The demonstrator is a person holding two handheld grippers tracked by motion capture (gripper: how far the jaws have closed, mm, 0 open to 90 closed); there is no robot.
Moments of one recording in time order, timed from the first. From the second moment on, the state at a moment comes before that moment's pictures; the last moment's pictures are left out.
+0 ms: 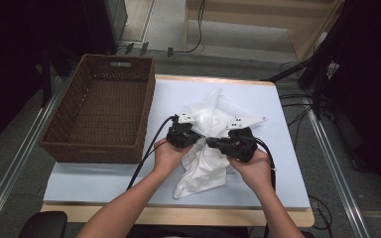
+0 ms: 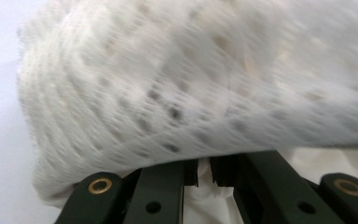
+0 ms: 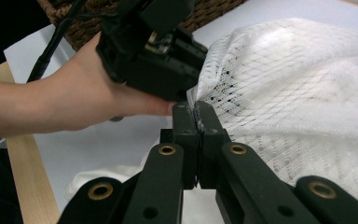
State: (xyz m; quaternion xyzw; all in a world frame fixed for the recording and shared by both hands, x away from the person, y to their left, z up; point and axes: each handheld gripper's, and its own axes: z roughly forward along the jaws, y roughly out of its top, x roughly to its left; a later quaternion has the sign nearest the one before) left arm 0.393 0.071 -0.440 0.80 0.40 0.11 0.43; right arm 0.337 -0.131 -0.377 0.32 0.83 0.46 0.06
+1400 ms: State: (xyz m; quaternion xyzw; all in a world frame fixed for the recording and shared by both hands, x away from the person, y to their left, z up) left arm 0.313 0.115 -0.408 0.86 0.30 0.00 0.41; right arm 0.346 -0.141 -0.384 0.35 0.82 0.46 0.06
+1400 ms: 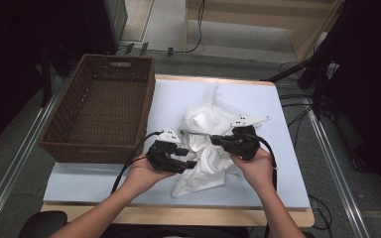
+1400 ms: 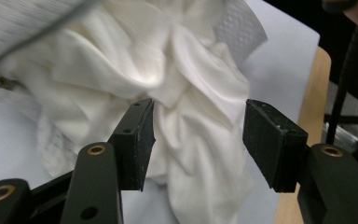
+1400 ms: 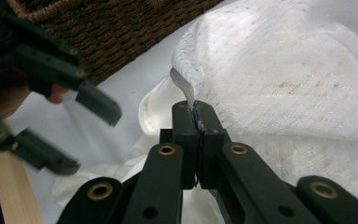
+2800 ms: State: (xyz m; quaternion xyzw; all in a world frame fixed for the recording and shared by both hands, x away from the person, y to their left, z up) left arm 0.275 0.094 -0.477 0.87 0.29 0.08 0.40; right arm 0.346 -0.142 -0.386 0.35 0.82 0.46 0.07
